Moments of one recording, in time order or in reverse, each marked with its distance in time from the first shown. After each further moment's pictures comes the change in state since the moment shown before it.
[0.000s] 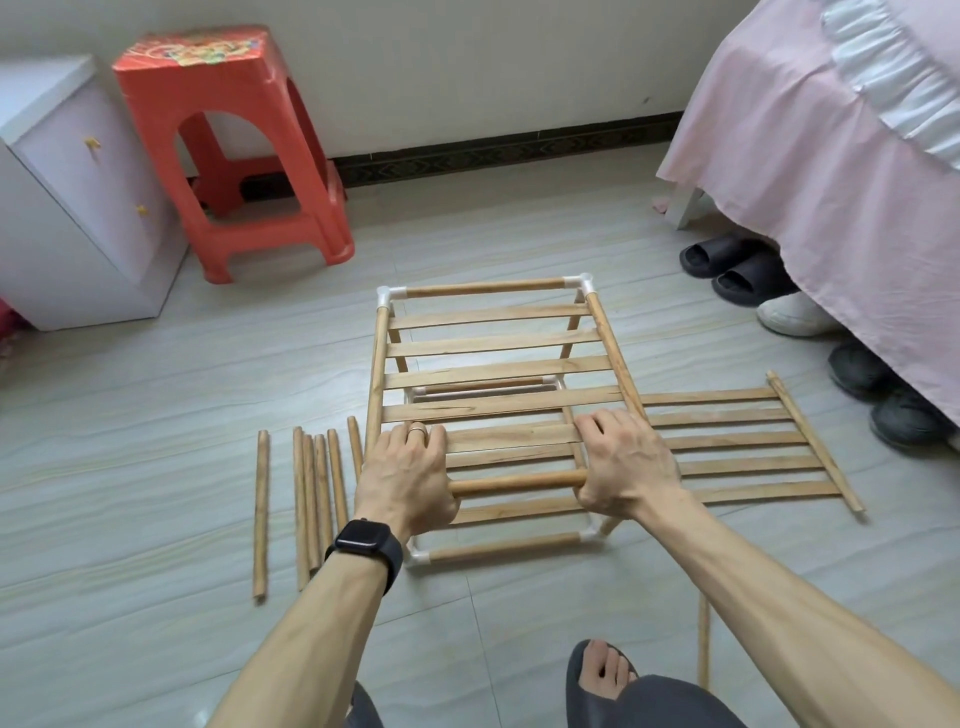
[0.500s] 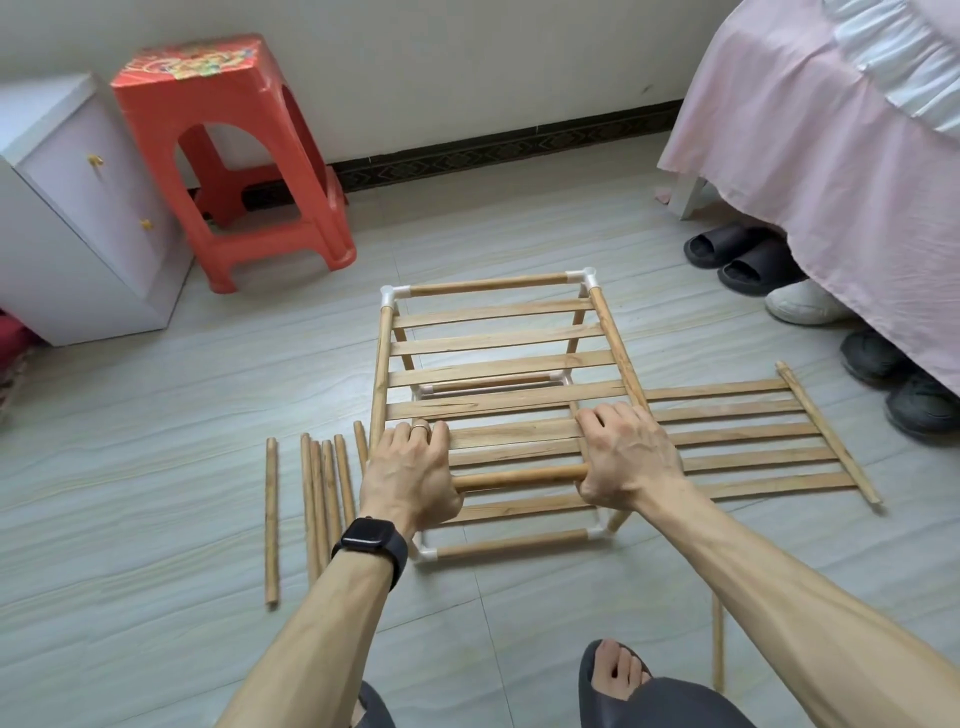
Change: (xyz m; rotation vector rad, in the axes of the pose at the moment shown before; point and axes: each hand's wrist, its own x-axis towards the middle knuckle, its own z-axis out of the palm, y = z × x) left_hand 0.009 0.000 -0.003 0.019 -0.017 -0.015; right_hand 0.009 0.003 0.004 -0.017 -0.020 0.005
